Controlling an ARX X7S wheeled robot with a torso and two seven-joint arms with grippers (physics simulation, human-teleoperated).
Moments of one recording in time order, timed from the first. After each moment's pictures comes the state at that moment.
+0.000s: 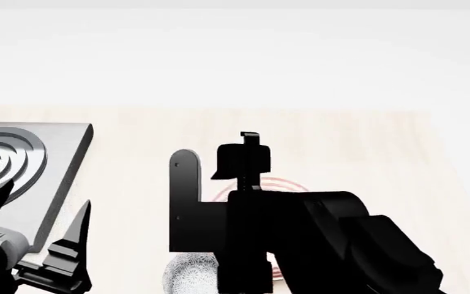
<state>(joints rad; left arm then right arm) -0.26 -0.46 0.16 0.54 -0.51 -0.60 -0.16 1.21 0.54 -1.24 -0.02 0.01 0.57 -0.63</state>
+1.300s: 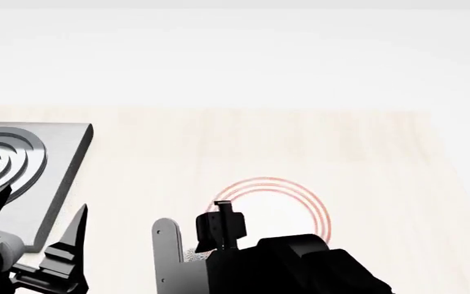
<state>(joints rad) -0.24 -0.47 0.16 0.51 -0.52 -0.56 -0.15 1.12 0.44 -1.36 0.17 0.01 0.43 -0.70</state>
